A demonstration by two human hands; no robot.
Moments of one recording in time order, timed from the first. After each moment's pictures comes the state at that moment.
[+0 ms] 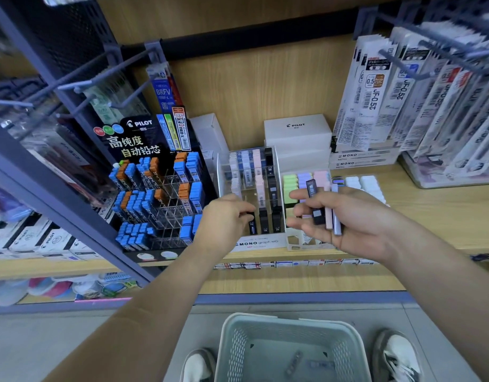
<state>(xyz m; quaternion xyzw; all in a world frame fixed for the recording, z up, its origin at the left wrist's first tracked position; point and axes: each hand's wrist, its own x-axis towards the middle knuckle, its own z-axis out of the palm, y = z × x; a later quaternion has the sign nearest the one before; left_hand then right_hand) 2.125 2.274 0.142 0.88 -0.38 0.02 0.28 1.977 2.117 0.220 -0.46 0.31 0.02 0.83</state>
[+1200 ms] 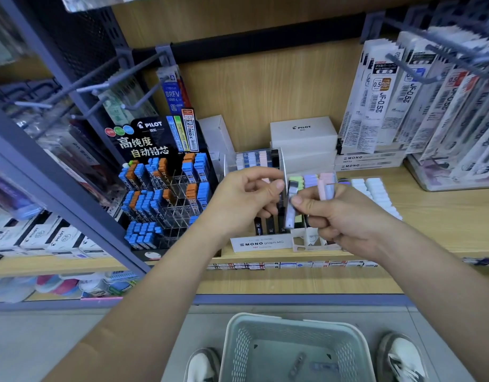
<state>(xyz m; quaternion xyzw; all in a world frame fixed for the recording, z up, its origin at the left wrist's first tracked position) 2.089 2.268 0.227 0.74 -0.28 -0.24 0.56 1.989 2.125 0.210 -0.61 0.25 -0.02 0.75</state>
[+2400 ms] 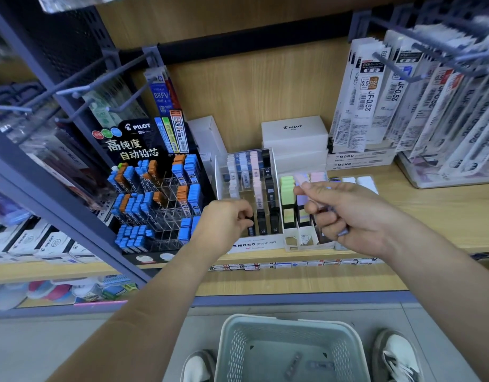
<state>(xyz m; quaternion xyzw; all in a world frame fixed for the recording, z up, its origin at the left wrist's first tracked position) 2.123 2.275 0.151 0.89 -0.38 -0.03 0.25 1.982 2.105 0.211 -0.53 0.29 0.01 0.79</state>
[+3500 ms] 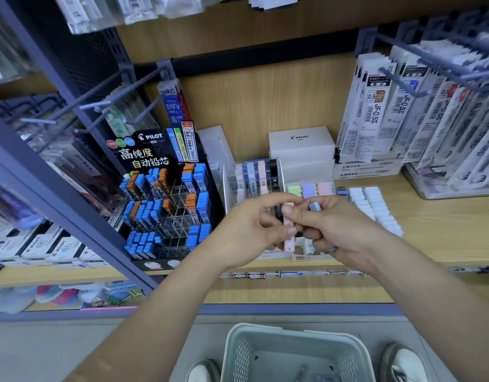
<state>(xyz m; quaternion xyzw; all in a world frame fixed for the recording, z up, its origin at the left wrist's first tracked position) 2.074 2.271 0.221 0.76 -0.38 -0.28 0.45 1.990 2.131 0.212 -0.62 0.25 -0.01 0.74</state>
